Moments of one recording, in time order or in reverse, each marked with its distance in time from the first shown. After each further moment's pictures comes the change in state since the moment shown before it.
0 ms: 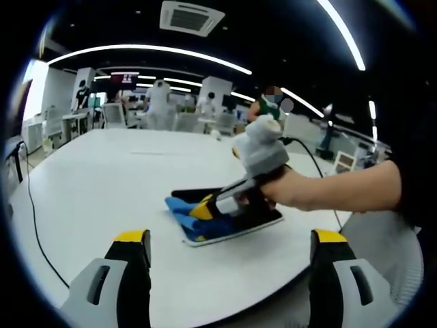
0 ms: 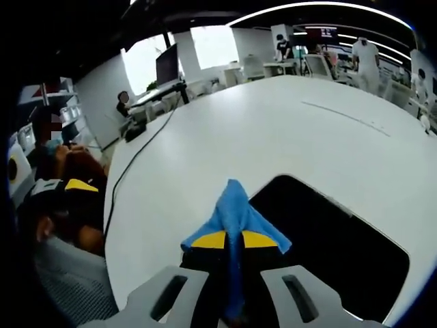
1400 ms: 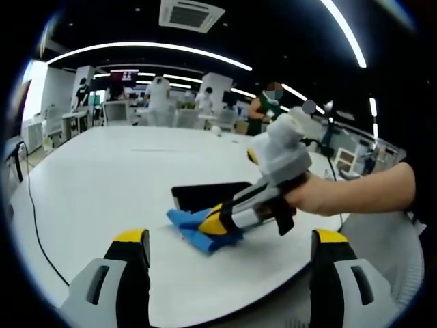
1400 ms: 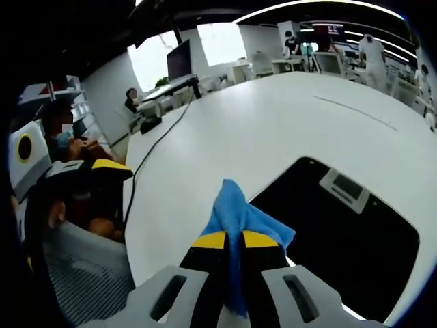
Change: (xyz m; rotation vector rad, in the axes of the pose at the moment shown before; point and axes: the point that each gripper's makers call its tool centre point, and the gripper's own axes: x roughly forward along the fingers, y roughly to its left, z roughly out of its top) left arm 0.000 0.000 -0.005 0.002 0.033 0.002; right arm -0.018 0.039 -0.024 -0.009 0.023 0.059
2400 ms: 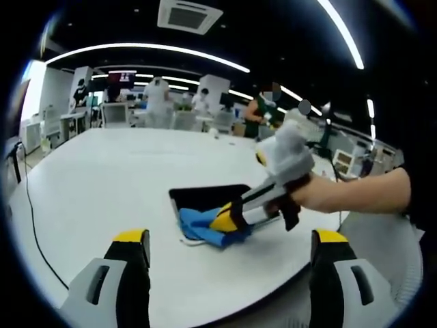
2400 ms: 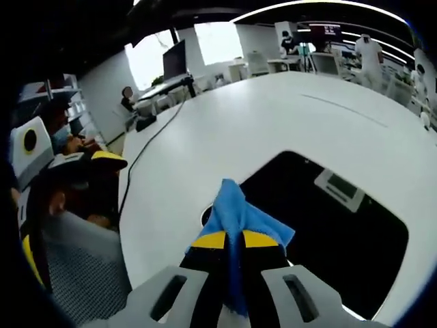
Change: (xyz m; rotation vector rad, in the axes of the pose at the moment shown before) left arm 0.001 -0.002 0.004 0.000 -0.022 -0.015; right arm -0.012 -0.012 -0.007 -0.004 0.003 -0.023
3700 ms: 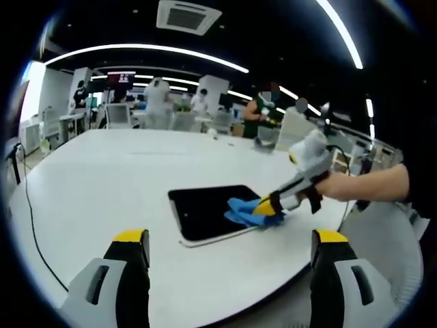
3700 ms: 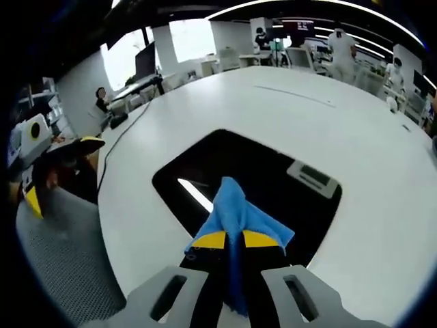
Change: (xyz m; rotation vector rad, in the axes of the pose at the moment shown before) left arm 0.000 -0.002 0.002 0.004 -0.008 -0.010; right arm -0.067 -0.068 -0.045 0.051 0.035 -0.163
